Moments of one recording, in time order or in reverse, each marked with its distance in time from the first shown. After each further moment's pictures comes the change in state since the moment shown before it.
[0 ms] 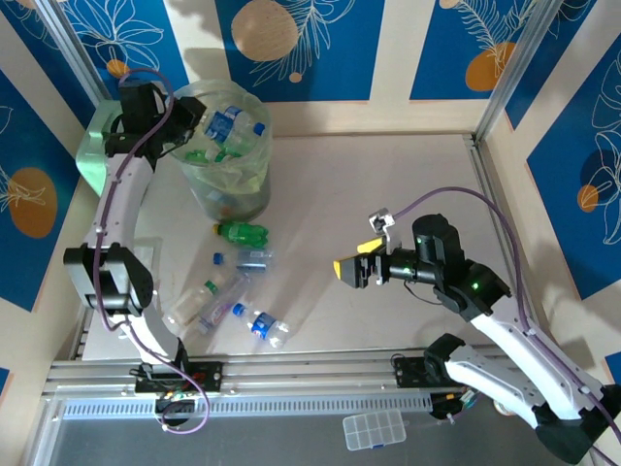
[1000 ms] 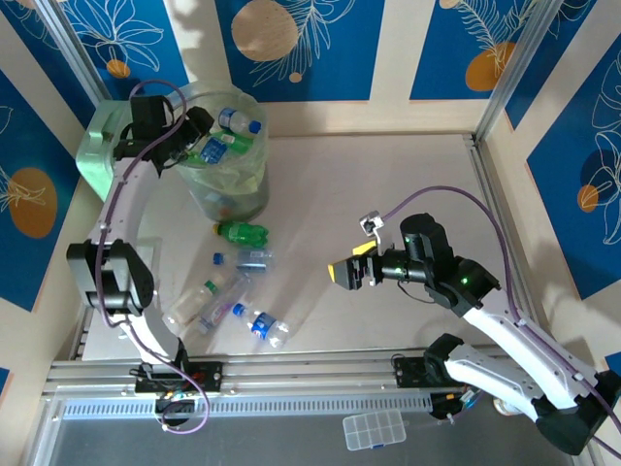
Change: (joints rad) left arm -0.006 -0.016 -0.066 -0.050 -0.185 0.225; right arm 0.034 0.047 -0.013 0.008 0.030 -0.023
